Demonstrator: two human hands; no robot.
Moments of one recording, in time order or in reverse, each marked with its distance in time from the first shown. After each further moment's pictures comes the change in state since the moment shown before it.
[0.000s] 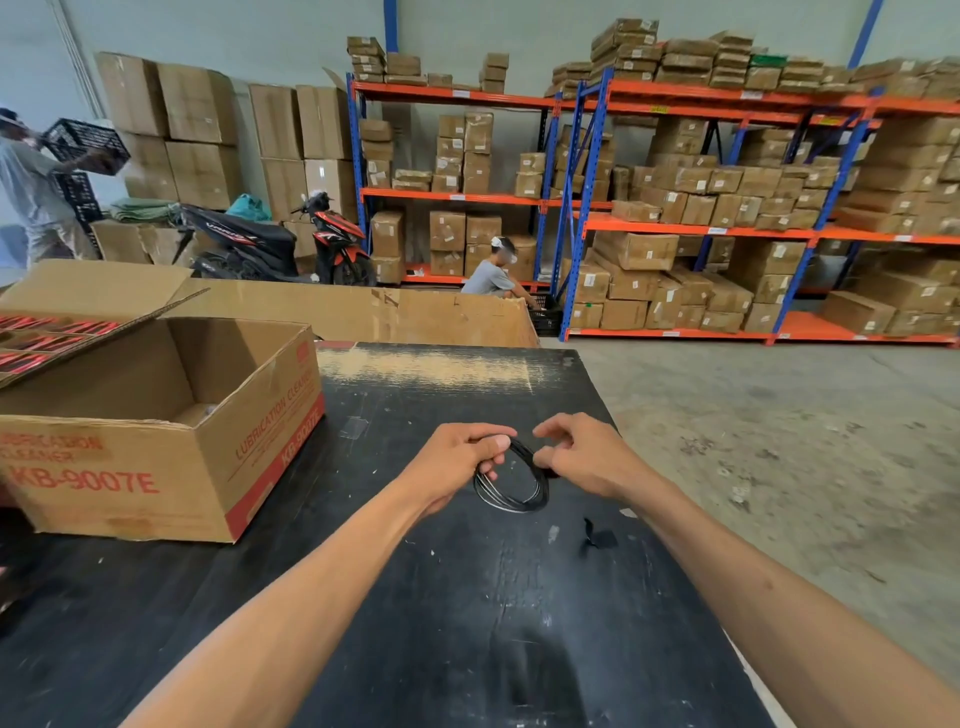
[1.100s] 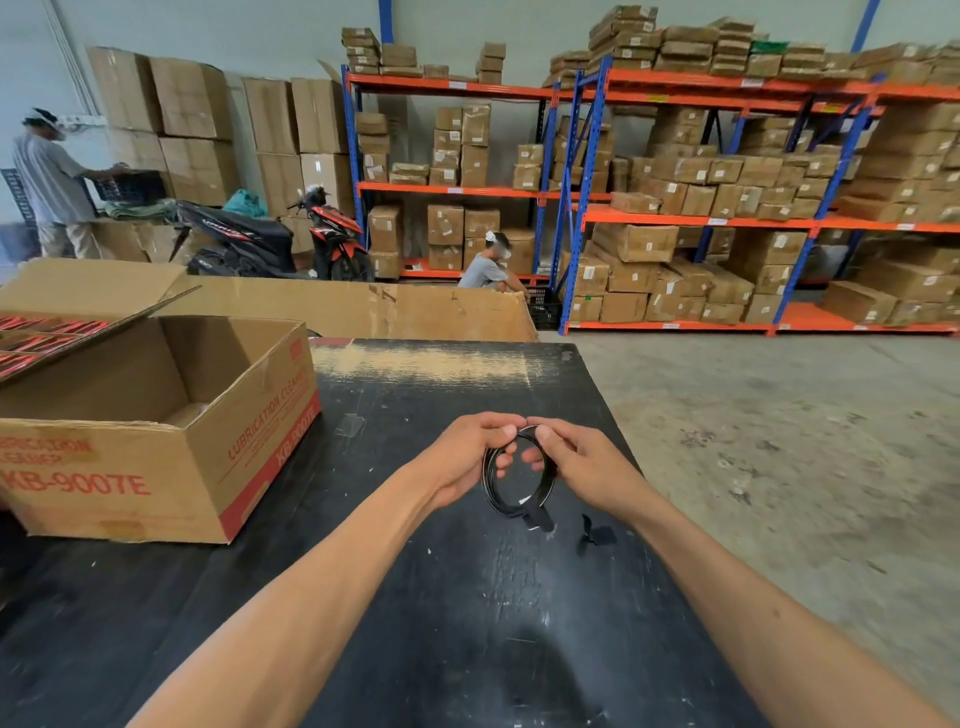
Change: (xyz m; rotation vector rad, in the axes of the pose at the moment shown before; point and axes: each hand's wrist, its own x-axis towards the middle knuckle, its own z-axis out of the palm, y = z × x) left_hand 0.012 0.012 0.016 -0.208 -0.074 -0.178; right_hand -0.007 0.019 0.018 0.501 -0.007 -0.130
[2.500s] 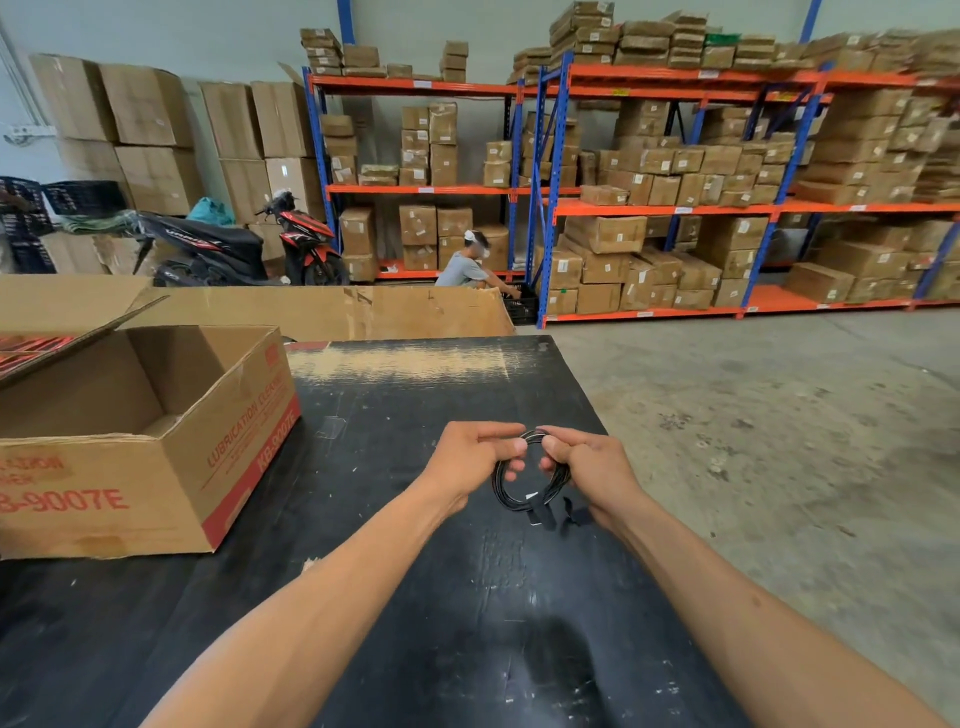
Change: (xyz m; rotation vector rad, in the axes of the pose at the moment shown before) left_hand -0.002 -0.024 0.027 0.164 0.159 0.107; right_hand -0.014 0.029 0.004 0.483 0.354 0.231
